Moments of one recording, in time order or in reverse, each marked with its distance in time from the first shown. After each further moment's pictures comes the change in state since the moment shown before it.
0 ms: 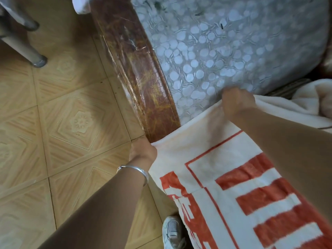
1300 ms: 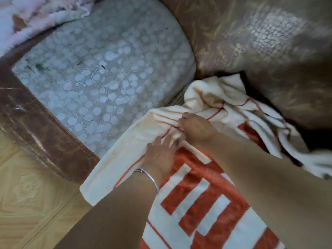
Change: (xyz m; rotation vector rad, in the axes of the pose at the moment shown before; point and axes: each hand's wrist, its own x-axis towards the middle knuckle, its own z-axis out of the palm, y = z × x) left_hand -0.122 0.188 0.073 0.775 0.024 1.060; right_hand -0.080 0.160 0.027 0.341 0.000 -0.160
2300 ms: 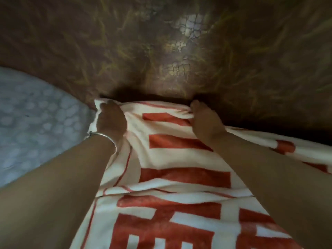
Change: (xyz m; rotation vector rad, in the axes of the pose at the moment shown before) left_hand 0.234 0.104 -0.129 0.022 0.296 -0.110; right_hand -0.082 0.215 -0.015 0.299 0.342 0.839
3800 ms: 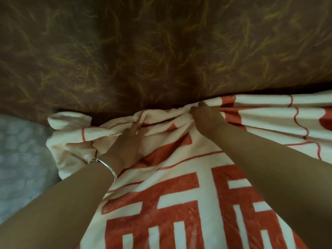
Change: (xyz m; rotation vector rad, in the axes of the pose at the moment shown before) left_hand -0.083 0.053 0.031 0.147 -0.348 0.894; right_hand -0.056 0.072 -0.002 -0.206 -0.166 0.205
